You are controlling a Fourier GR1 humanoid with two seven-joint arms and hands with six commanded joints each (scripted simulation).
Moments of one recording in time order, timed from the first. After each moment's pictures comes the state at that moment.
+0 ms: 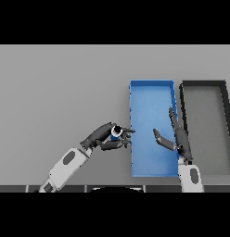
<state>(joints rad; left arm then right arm) -0.32 0.16 -0.58 -1.57 0.16 -0.15 -0.05 0.08 -0.16 0.06 -1.66 0.12 0.08 -0.12</state>
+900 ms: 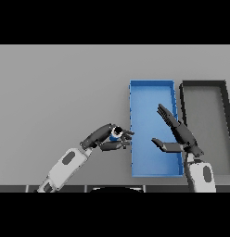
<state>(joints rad) -0.31 0.18 -0.59 -1.56 0.16 -0.18 -0.05 0.02 -0.29 0.08 -1.90 -0.23 0.36 0.04</state>
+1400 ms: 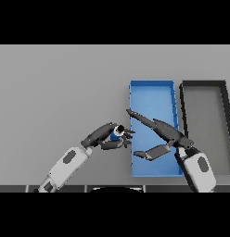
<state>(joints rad) -0.33 0.17 -0.59 -1.55 0.15 -0.17 -0.02 -0.24 -0.38 0.23 -2.02 -0.36 0.48 0.26</state>
